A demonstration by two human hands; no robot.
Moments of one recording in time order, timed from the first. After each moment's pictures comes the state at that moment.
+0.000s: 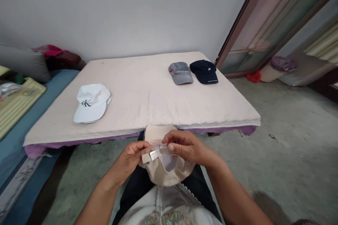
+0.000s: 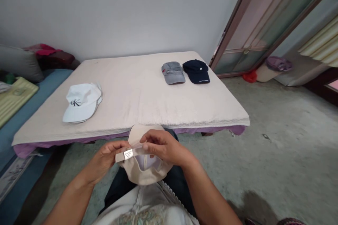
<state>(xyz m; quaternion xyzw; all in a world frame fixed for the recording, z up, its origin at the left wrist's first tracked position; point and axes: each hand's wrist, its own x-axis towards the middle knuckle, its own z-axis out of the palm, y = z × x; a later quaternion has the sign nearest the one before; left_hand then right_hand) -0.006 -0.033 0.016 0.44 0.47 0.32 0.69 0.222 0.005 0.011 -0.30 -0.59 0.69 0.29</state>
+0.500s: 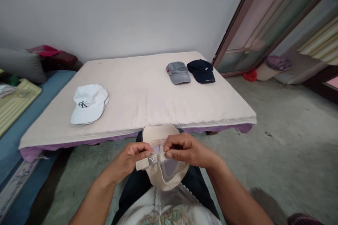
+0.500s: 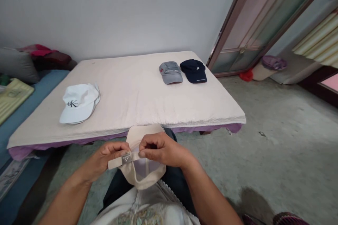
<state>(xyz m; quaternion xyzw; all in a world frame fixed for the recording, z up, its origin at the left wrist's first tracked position) -0.004 -0.025 0.031 0.49 0.46 0.26 0.70 0.224 0.004 0.023 -0.26 -0.65 0.66 0.26</state>
